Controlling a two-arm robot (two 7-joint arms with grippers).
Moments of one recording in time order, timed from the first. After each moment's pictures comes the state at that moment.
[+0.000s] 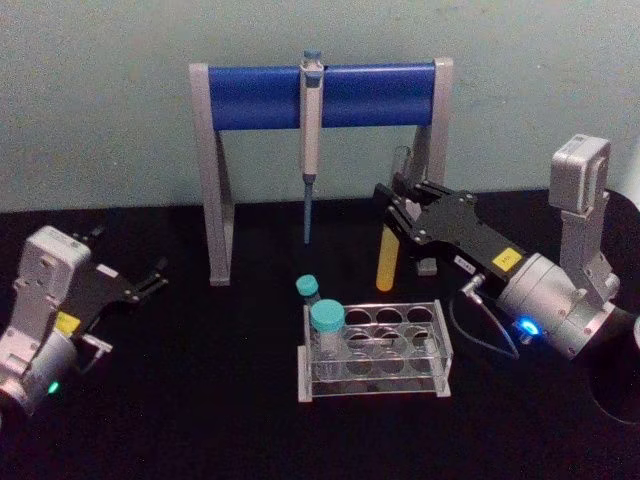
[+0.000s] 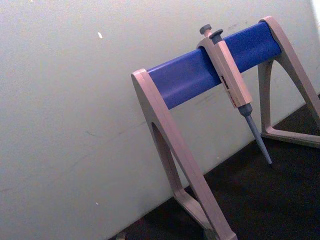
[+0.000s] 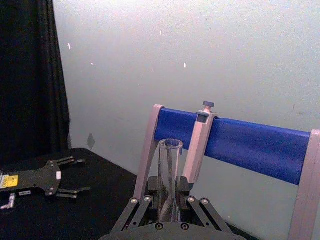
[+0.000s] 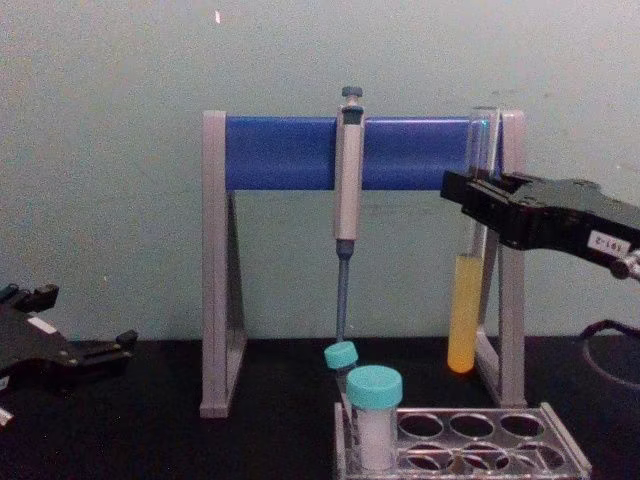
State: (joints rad) left arm -0.20 0.60 0.45 -1.41 -0.25 -0.12 0.03; right arm 0.25 0.39 -0.35 -1.53 0.47 -0.09 0.46
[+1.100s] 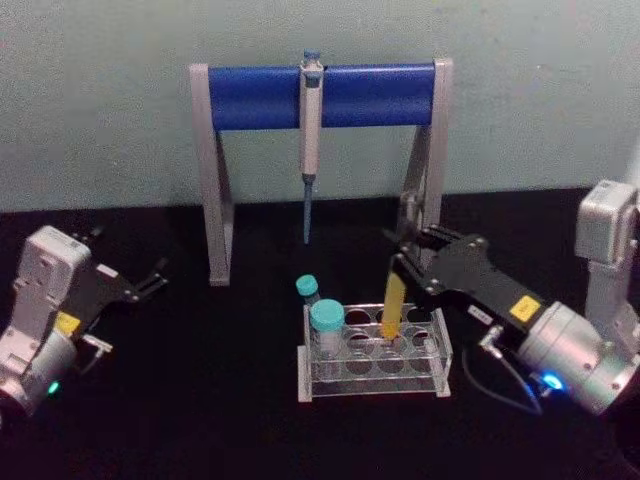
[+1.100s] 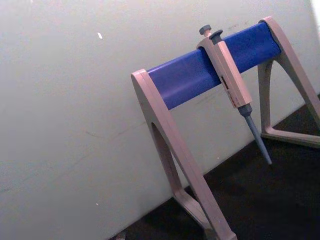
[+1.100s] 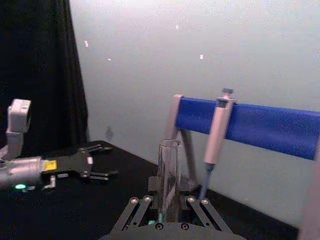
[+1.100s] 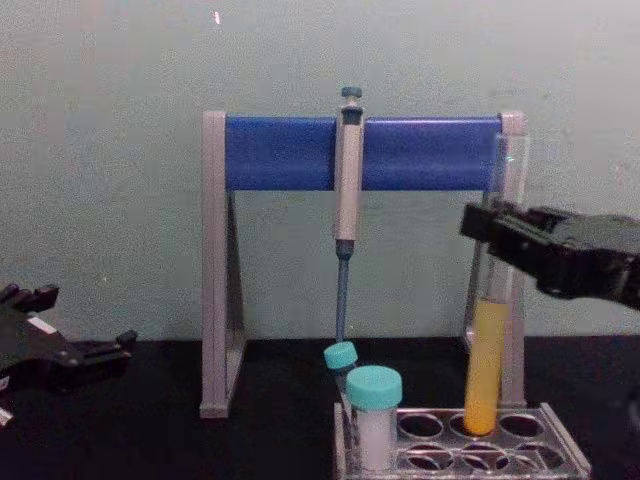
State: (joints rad) left arm -0.20 0.60 0.45 -1.41 -0.25 -0.12 0.03; right arm 0.09 0.45 -0.32 -1.68 0.50 -0.07 0.47
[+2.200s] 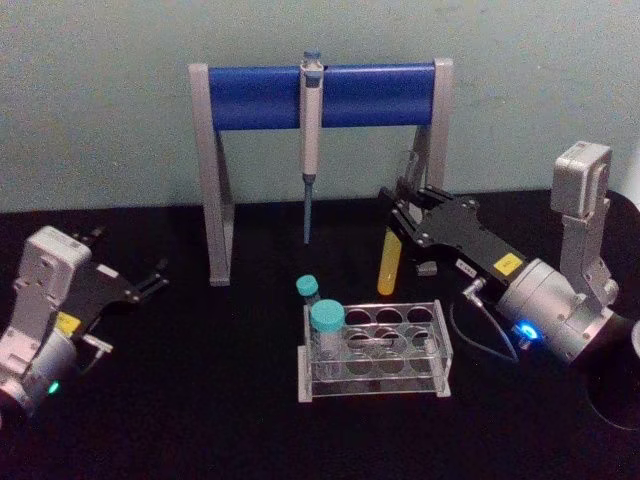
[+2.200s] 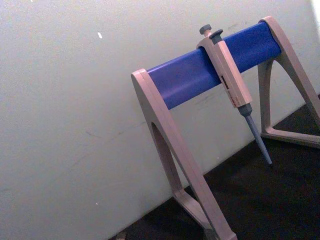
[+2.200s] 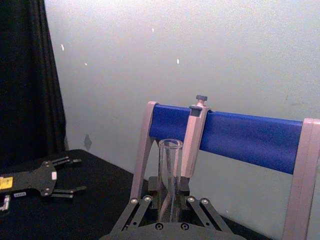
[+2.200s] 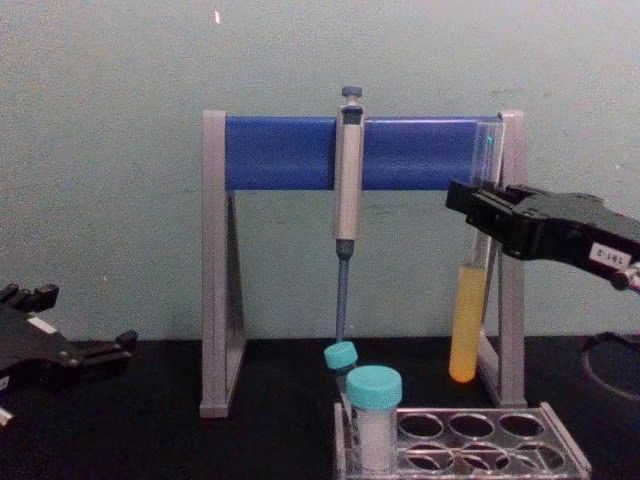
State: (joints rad) left arm -0.20 0.60 0.45 -1.41 -0.25 -0.12 0.03; right arm 0.25 0.37 -0.35 -1.50 0.49 -0.10 0.46
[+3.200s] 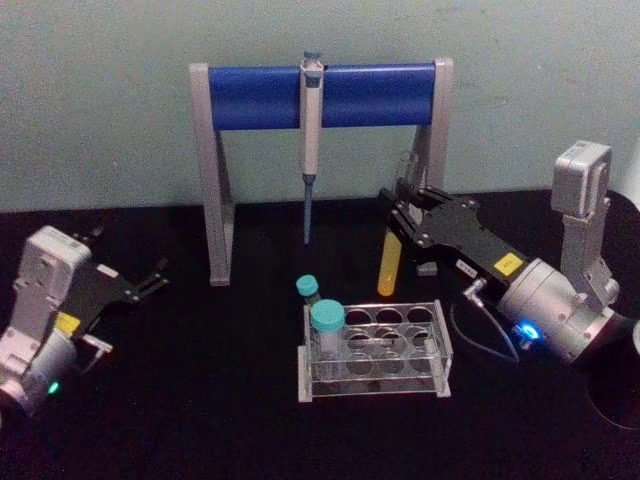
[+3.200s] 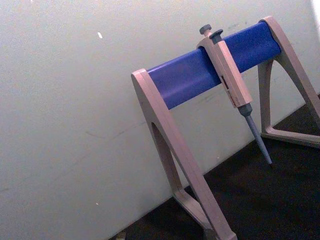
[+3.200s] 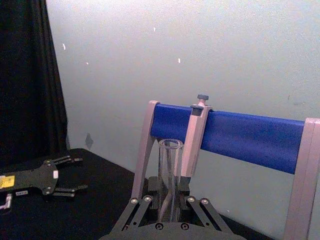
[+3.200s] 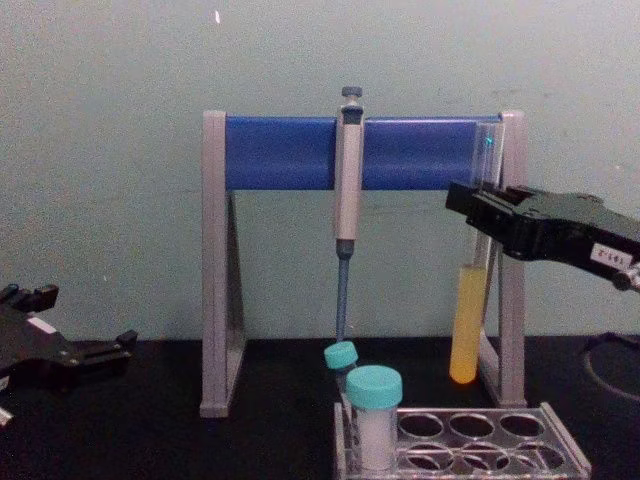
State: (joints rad) left arm -0.20 0.60 0.45 -1.41 -0.25 -0.12 0.03; right arm 0.25 0.38 -0.34 -1.50 0.49 -0.10 0.47
